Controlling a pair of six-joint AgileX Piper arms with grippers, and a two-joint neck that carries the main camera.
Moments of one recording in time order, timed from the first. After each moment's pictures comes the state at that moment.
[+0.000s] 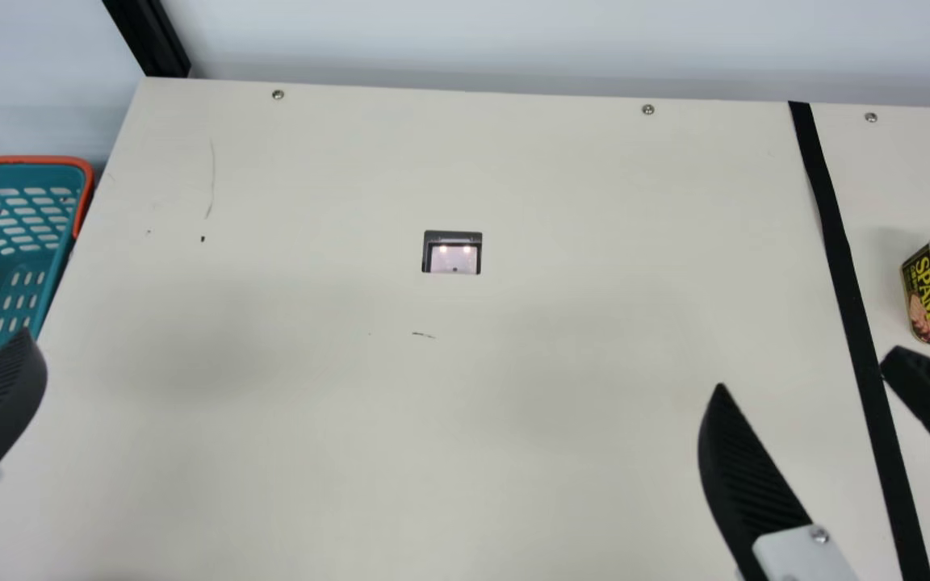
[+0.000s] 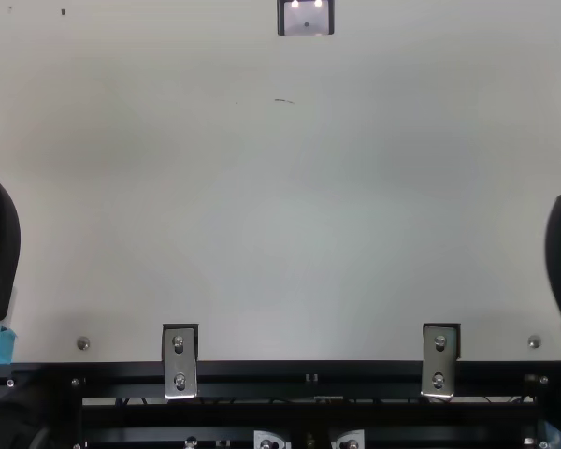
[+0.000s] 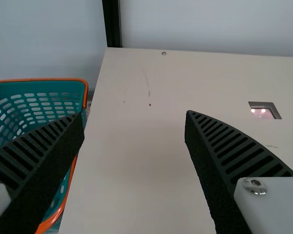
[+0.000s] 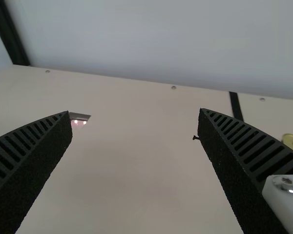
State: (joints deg) left arm -16.7 20.3 -27.5 16.6 42.3 -23.1; right arm -10.5 14.7 -25.1 32.7 35.7 -34.4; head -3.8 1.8
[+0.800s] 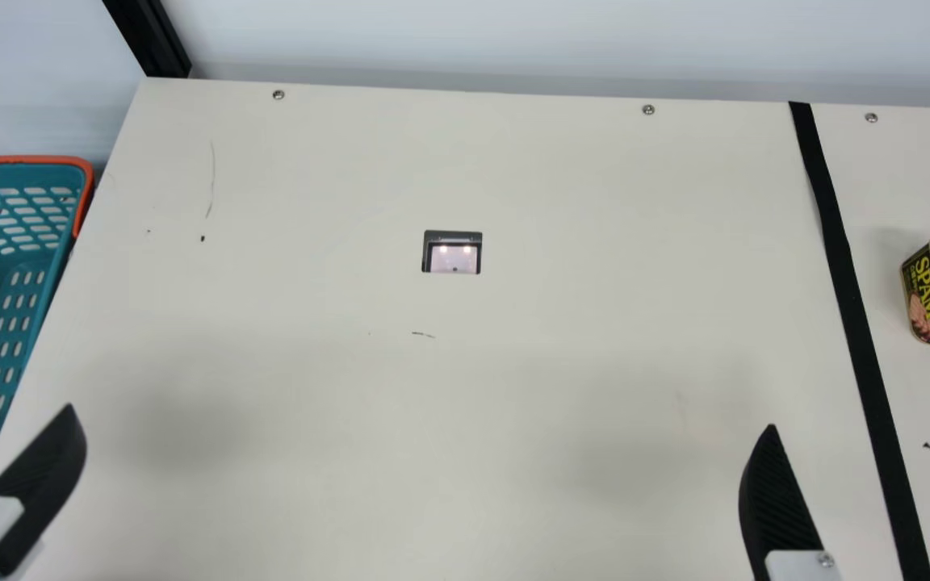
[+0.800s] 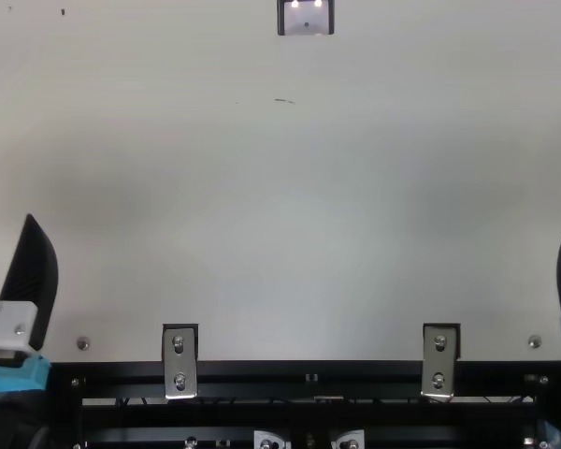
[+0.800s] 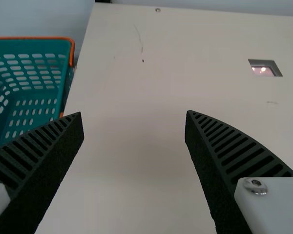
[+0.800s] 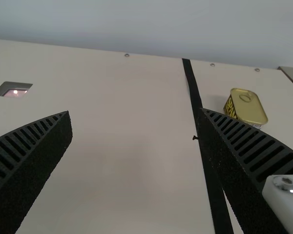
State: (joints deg) left arm -15.4 10.1 -18.6 8.5 47.9 -17.1; right arm -16.1 0.6 -15.6 19.9 39.8 -26.7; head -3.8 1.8
